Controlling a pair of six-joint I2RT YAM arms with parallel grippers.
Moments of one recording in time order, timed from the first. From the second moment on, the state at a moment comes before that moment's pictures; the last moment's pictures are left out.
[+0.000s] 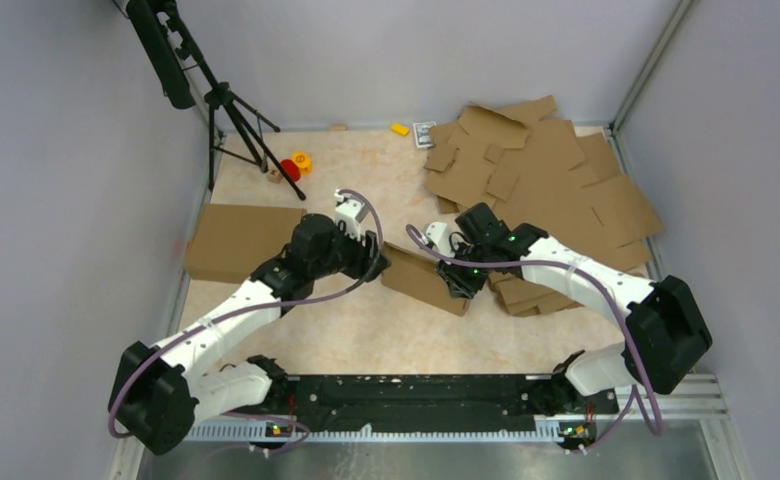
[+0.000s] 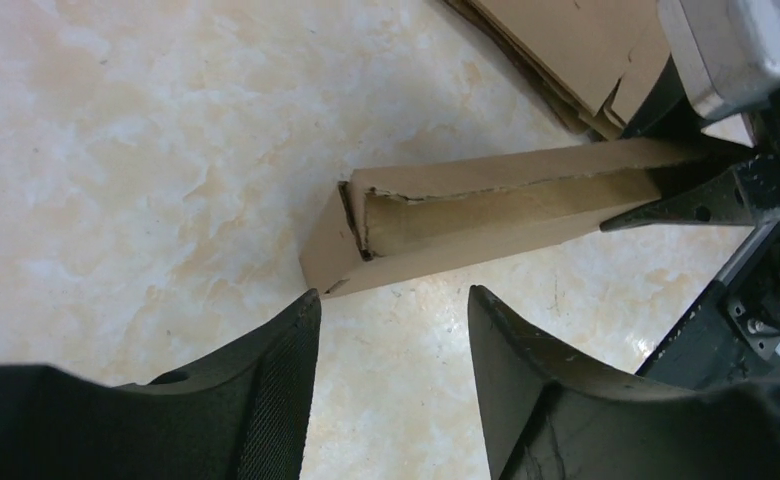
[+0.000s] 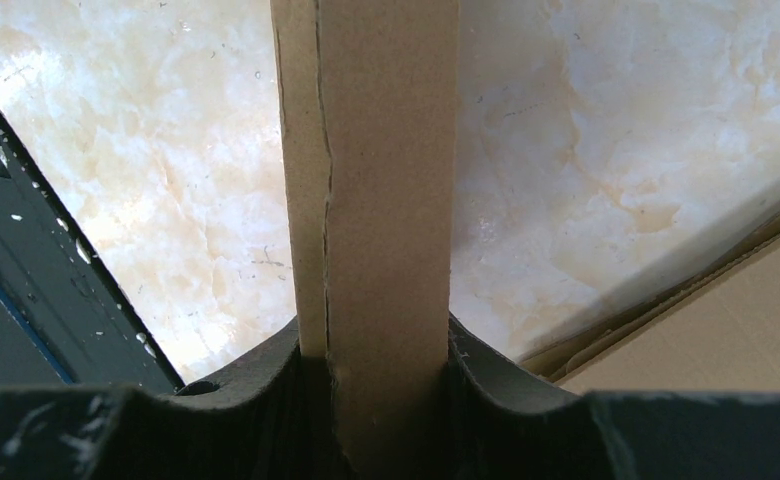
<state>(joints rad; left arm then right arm) -0.59 1.09 0.69 -0.10 0.25 -0.26 0.70 1.40 0.97 -0.65 -0.28 -0.34</state>
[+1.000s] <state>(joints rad) -0.53 1.26 0.84 -0.07 0.30 -0.37 0.70 1.40 0.97 -0.64 -0.28 -0.34</state>
